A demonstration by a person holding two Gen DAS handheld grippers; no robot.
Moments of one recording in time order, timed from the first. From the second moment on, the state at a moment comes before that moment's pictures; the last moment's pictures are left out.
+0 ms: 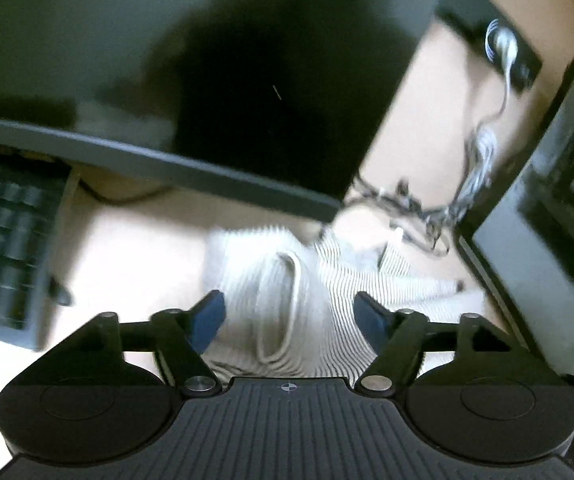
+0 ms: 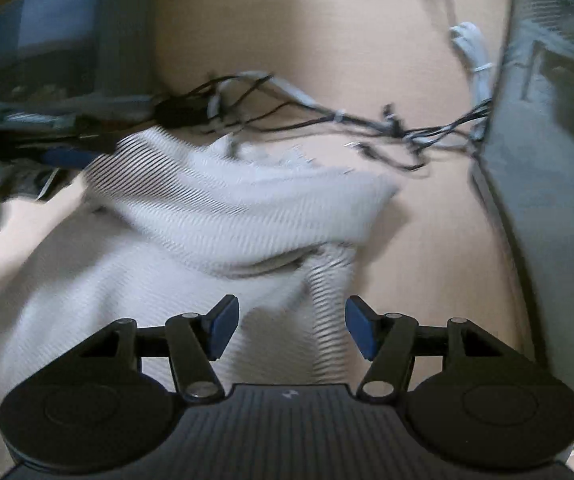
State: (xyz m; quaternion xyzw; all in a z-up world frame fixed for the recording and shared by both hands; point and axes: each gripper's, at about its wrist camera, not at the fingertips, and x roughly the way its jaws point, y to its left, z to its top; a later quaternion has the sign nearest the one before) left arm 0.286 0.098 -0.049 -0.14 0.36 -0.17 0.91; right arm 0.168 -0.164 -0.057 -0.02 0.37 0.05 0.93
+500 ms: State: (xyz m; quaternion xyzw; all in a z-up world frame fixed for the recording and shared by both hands) left arm 0.252 0.051 0.059 -0.12 0.20 -0.27 0.93; right arm 0.185 -0.112 -0.058 -0.05 0.33 0.13 0.93
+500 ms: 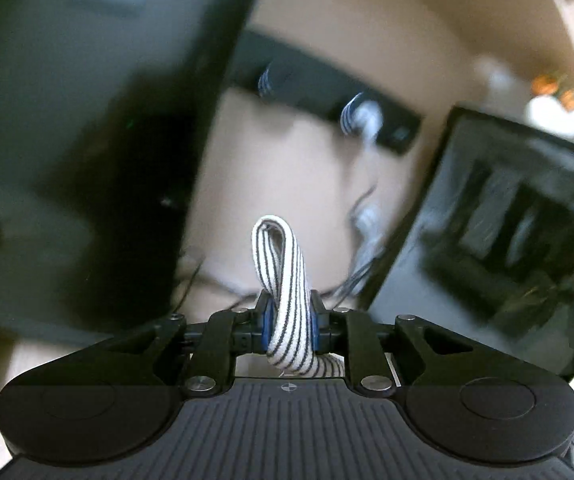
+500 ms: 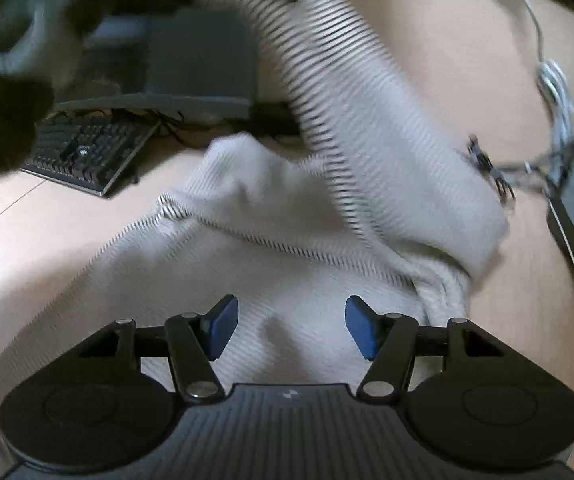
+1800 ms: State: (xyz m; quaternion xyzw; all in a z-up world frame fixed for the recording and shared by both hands) left arm 0.301 0.078 -0.065 -0.08 0.37 -0.17 0.91; right arm 0.211 -0.179 -0.032 0.02 0.32 0.08 0.94
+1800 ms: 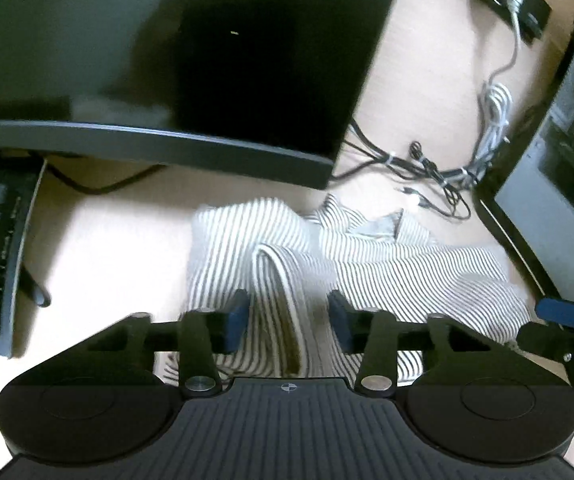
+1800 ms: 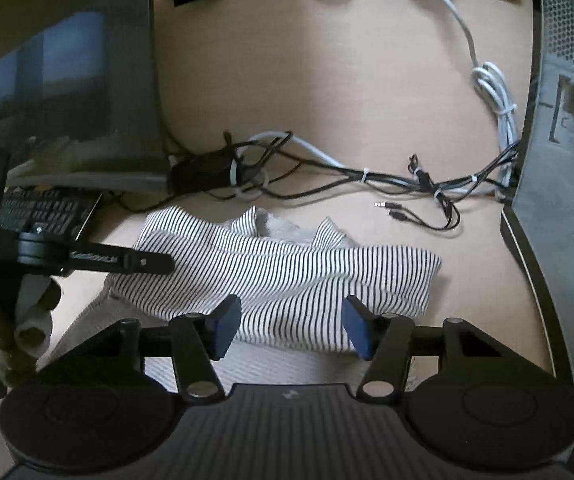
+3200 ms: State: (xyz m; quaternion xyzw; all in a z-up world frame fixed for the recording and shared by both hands) left arm 0.272 0.070 -0.053 -0.02 0.28 -0.23 0.93; right arm 0.244 -0.210 -0.032 0.04 0.33 0.09 0.94
